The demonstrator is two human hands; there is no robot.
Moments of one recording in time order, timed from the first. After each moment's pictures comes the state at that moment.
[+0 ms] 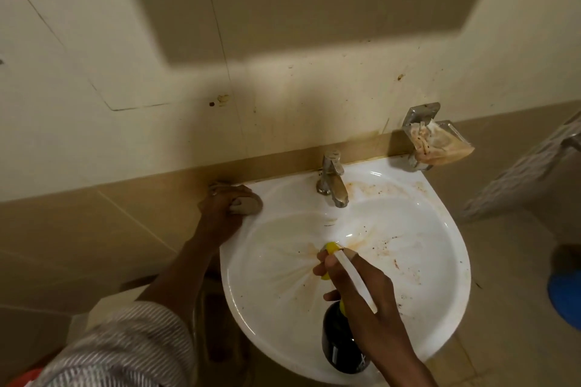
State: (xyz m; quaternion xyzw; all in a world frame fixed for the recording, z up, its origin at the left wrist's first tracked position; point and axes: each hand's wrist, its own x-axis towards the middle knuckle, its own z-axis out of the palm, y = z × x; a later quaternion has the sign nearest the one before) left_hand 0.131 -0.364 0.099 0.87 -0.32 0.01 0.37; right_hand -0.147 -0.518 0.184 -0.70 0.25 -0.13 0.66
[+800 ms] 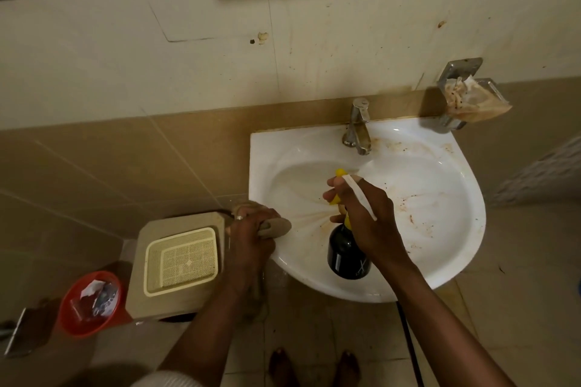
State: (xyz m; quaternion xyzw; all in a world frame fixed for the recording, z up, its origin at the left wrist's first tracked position) left_hand -0.058 -0.313 0.090 0.88 -0.18 -0.03 0.44; right_hand -0.134 -0.524 0.180 -0.72 0.19 -0.12 0.66
